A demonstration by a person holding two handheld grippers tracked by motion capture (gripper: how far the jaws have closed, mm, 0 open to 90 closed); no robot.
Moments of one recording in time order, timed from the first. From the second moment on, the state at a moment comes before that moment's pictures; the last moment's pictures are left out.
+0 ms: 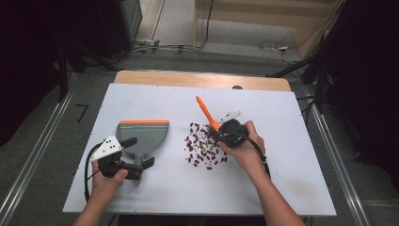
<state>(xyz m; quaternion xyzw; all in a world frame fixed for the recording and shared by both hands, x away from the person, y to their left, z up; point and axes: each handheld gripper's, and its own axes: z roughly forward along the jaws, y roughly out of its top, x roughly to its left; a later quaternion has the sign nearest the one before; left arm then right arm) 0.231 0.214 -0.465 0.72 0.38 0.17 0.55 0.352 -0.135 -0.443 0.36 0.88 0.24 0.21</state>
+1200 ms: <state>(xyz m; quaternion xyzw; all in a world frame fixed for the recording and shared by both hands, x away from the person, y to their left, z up) 0.230 0.213 -0.466 0.73 0.37 0.17 0.55 0.379 -0.106 -0.438 0.32 0.90 0.21 0.20</state>
